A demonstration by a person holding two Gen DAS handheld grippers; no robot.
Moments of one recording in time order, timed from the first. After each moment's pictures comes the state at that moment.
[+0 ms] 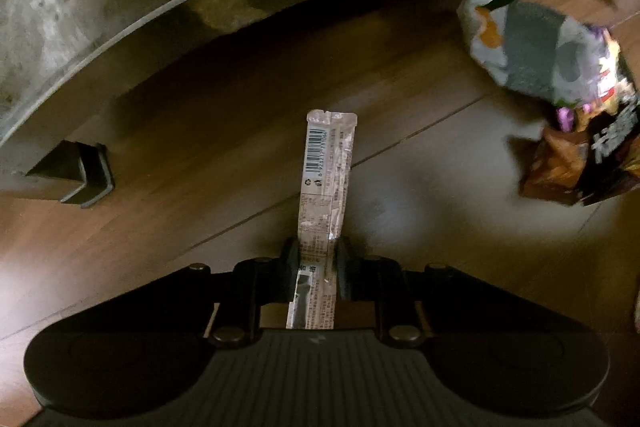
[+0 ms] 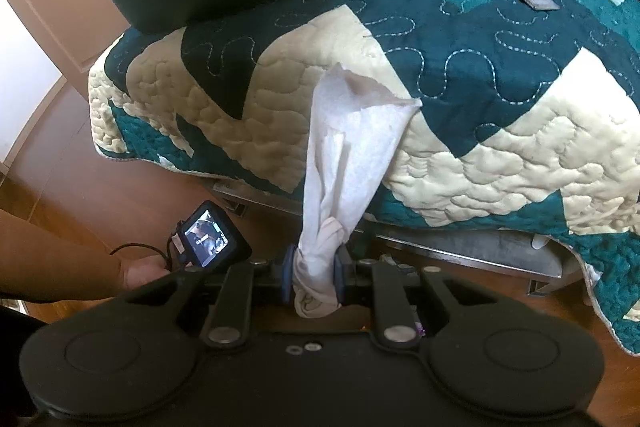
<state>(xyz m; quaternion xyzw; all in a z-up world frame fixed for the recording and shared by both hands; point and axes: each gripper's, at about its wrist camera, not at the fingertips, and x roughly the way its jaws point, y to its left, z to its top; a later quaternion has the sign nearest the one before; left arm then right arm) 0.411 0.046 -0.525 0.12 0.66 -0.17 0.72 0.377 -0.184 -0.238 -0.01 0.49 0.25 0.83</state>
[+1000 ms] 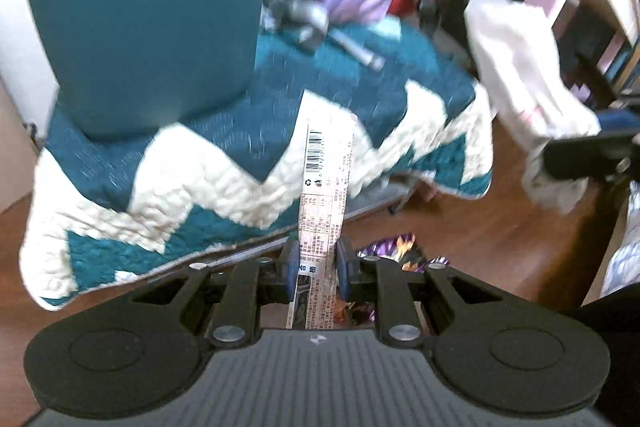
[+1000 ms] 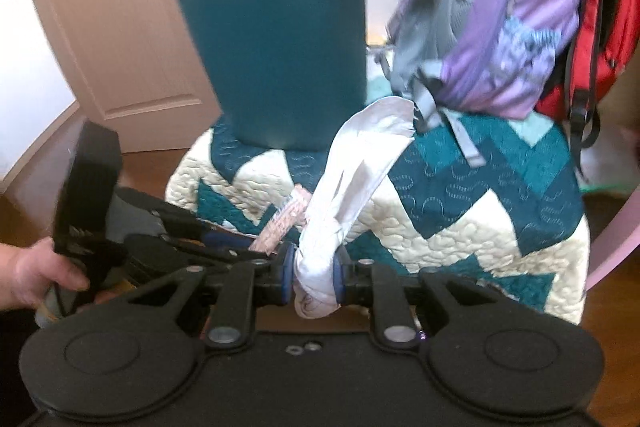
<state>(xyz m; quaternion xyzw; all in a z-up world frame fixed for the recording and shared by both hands) 0.309 0.039 -0.104 0.01 0.45 -0.22 0.87 0.267 -0.180 -0.048 -0.04 0.40 0.23 0.89</state>
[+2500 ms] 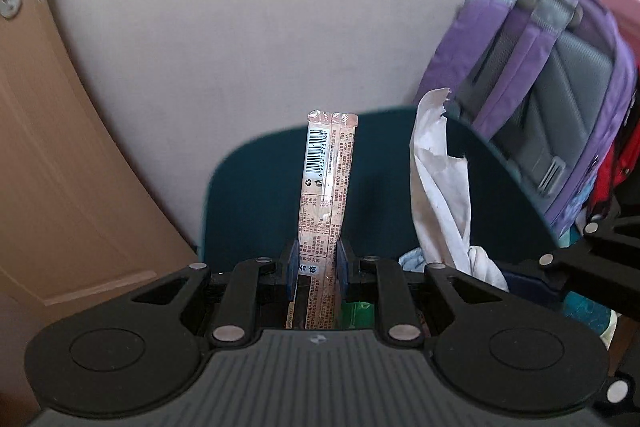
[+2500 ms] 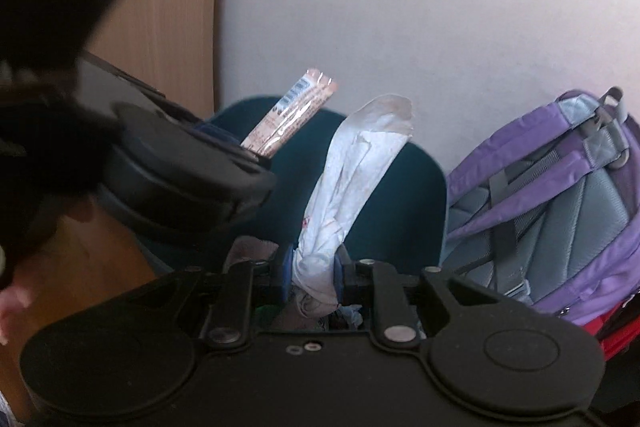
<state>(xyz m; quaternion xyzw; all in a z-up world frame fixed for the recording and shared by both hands) 0.523 0.081 0.104 0.07 0.40 0.01 0.91 0.463 -0.026 0.094 -0.17 0.34 0.23 0.90</state>
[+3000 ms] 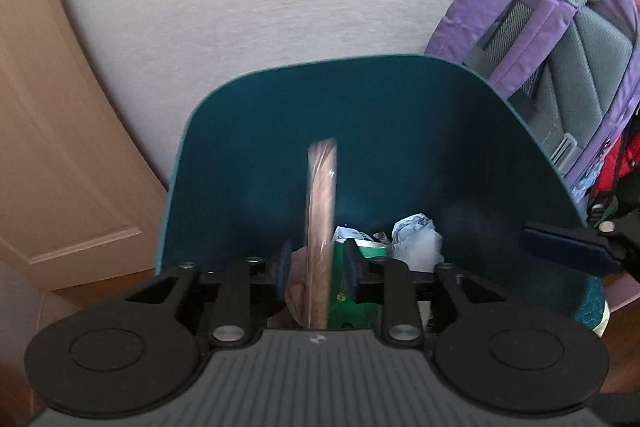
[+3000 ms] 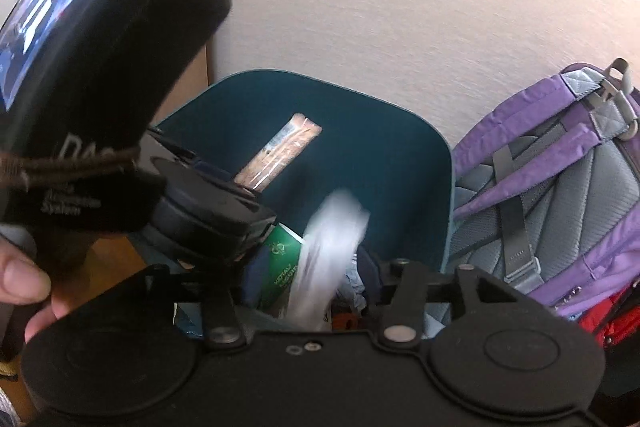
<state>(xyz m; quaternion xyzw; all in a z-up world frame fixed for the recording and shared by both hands) 0.523 0.085 0.081 0.03 0.44 0.02 0.90 0.475 -0.029 0.083 -0.16 0.36 0.22 0.89</state>
